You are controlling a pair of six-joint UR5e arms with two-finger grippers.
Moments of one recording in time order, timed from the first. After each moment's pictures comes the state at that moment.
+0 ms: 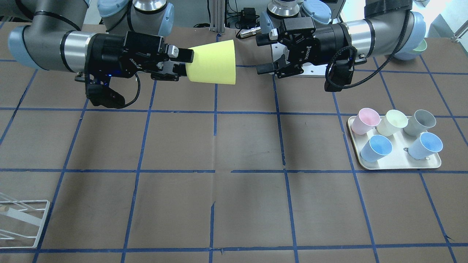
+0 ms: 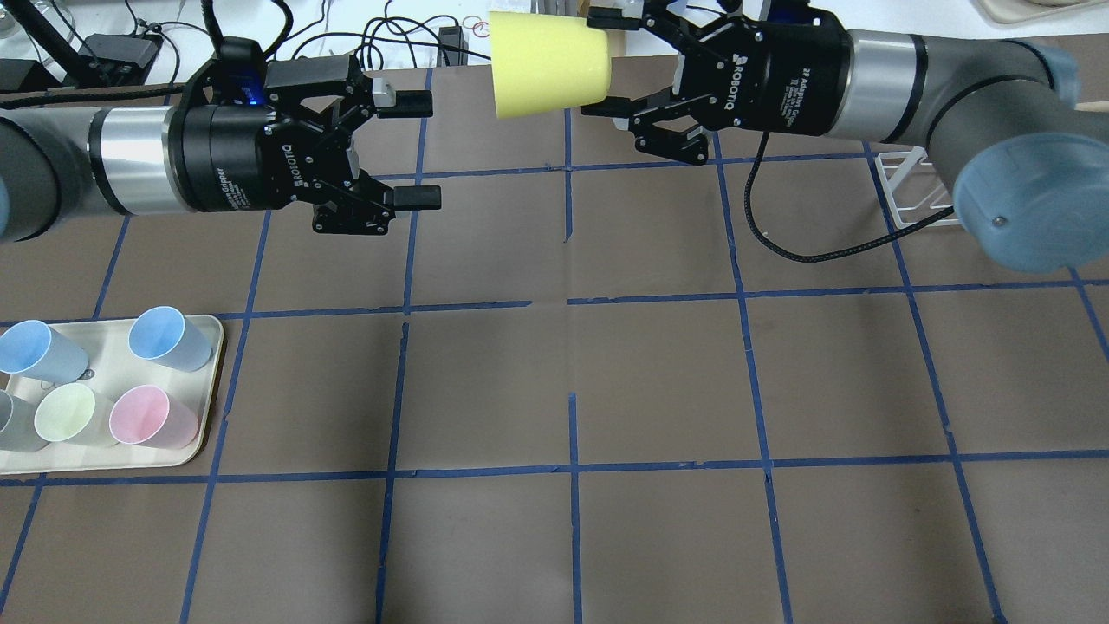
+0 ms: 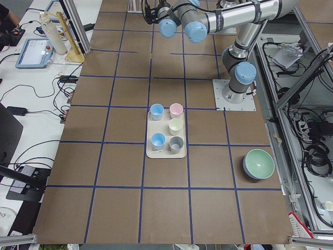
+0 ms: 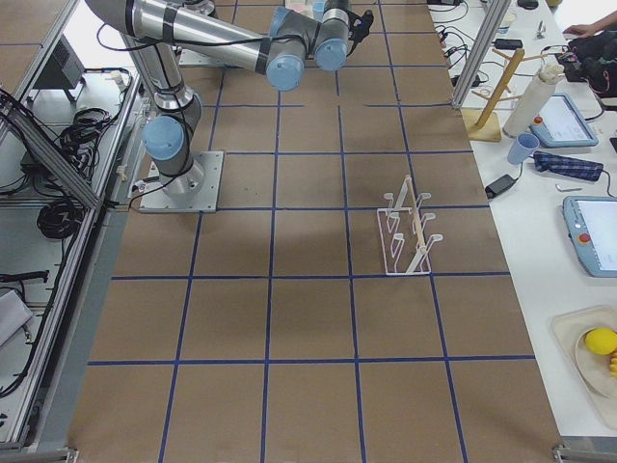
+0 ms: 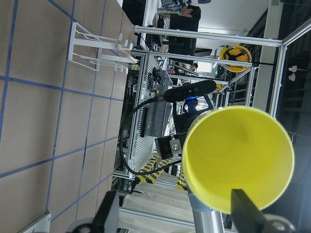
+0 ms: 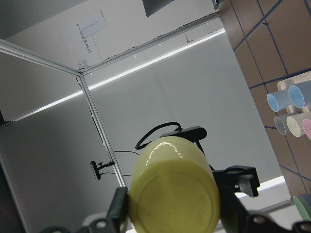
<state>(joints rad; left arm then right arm) -1.33 -1.49 -1.79 -2.14 0.25 0.59 1.42 -1.56 1.85 -1.53 0.04 0.04</state>
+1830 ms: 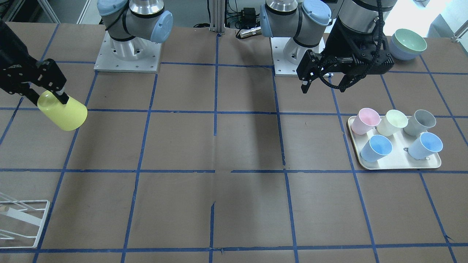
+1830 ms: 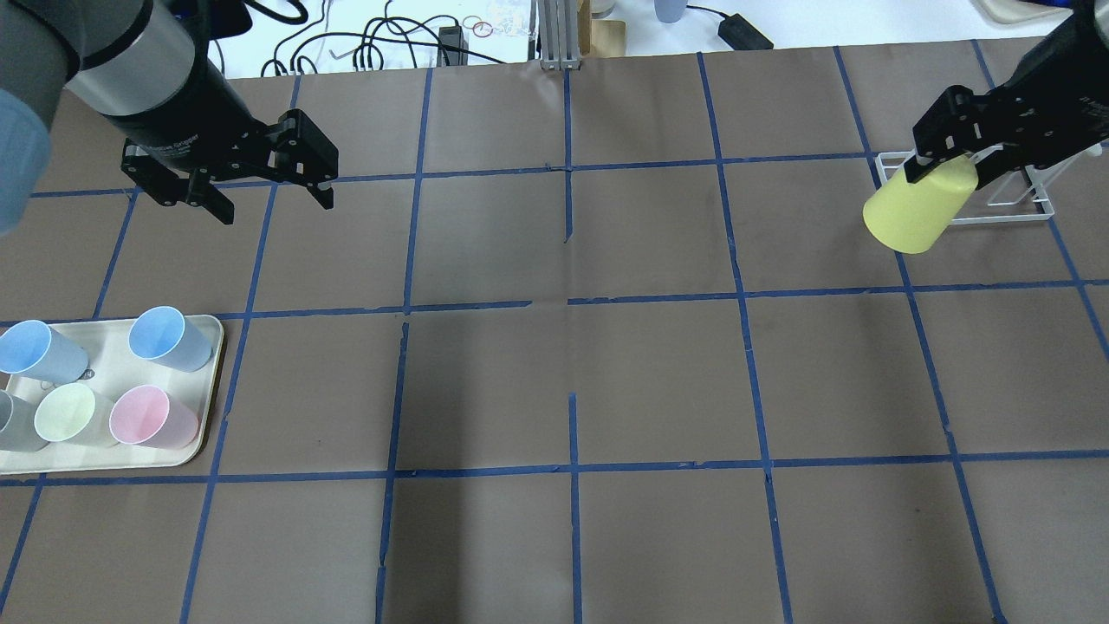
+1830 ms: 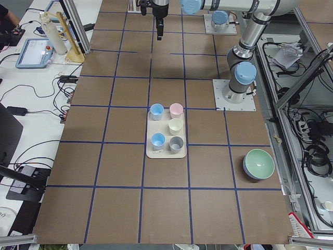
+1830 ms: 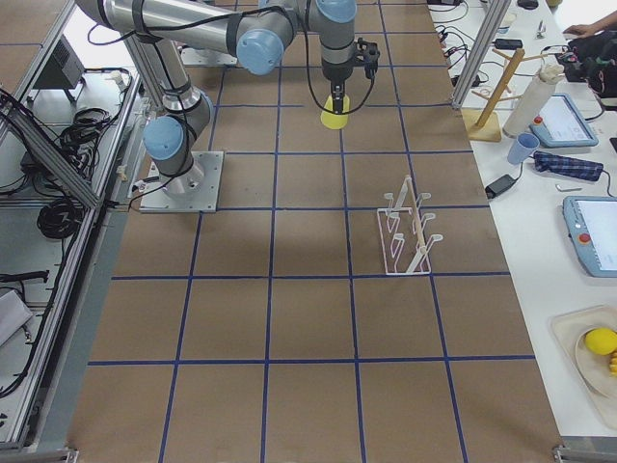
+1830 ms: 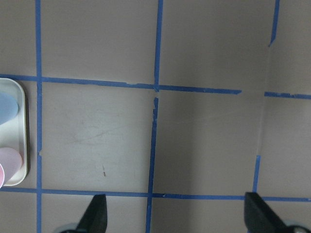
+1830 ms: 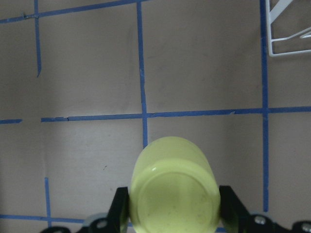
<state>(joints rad) -1.54 -1.51 -1.59 -1.52 1.54 -0.07 1.20 -1.62 1.65 -1.67 -1.36 -0.36</state>
